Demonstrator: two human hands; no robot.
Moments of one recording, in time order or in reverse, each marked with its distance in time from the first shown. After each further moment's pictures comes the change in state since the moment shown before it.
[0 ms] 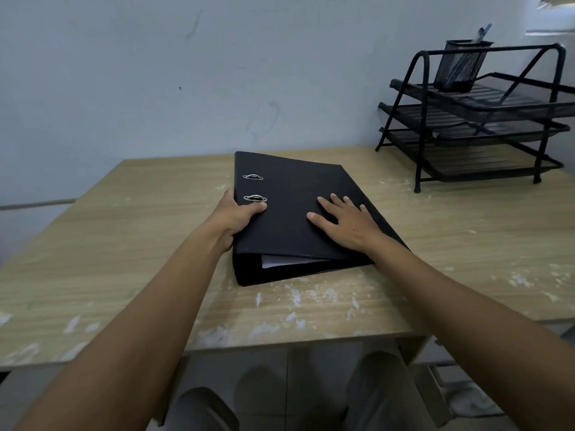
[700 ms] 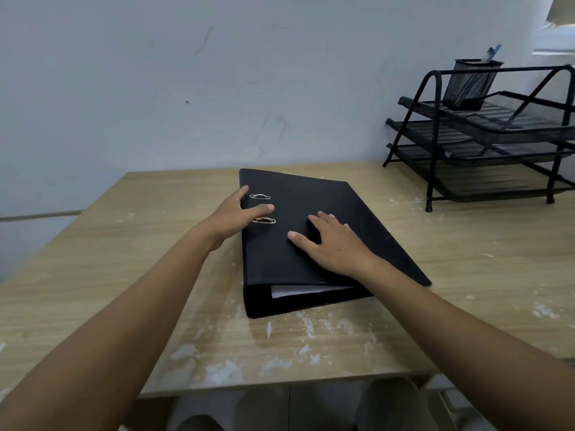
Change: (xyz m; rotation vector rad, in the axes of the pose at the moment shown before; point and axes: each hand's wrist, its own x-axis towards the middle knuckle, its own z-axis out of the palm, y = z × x) left_hand 0.049 0.010 -0.030 0.363 -0.191 0.123; right_hand -0.009 -0.059 -0.002 0.060 0.019 -0.060
